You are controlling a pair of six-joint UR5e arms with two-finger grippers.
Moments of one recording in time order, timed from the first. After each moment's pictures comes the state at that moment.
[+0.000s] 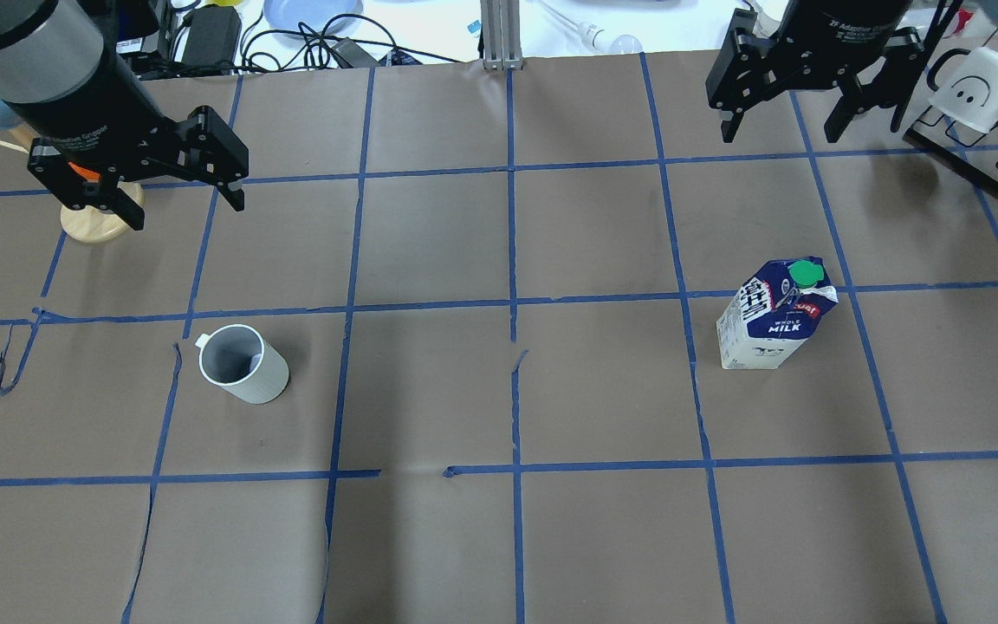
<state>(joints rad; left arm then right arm) -1.48 -1.53 -1.56 -1.62 1.56 -0.08 1.55 -1.46 1.38 -1.48 -1.56 0.03</state>
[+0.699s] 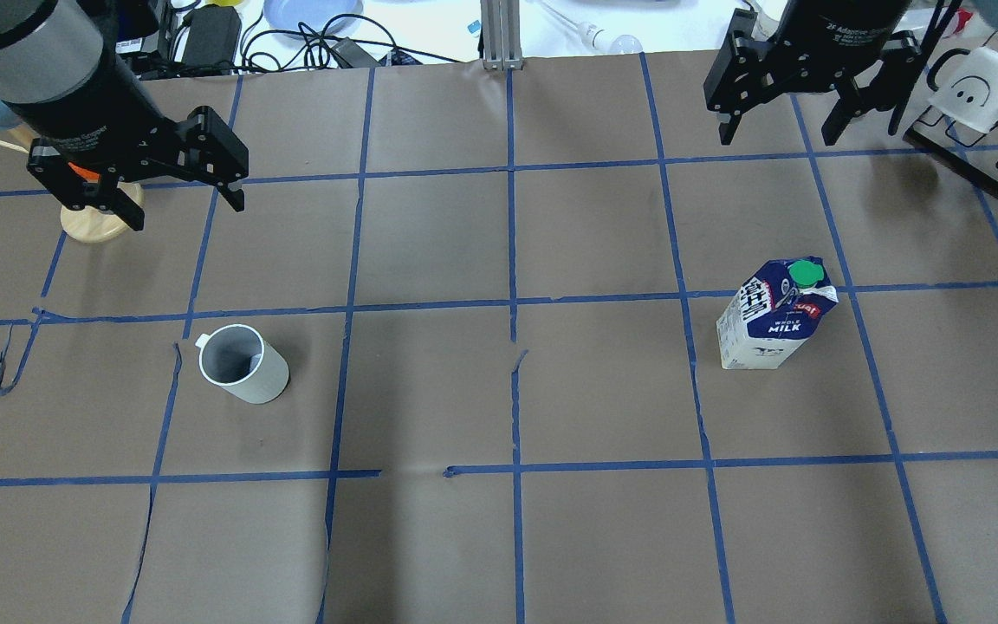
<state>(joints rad) -1.48 -1.53 -1.56 -1.62 1.56 -0.08 1.55 -1.46 1.38 -1.48 -1.56 0.03</state>
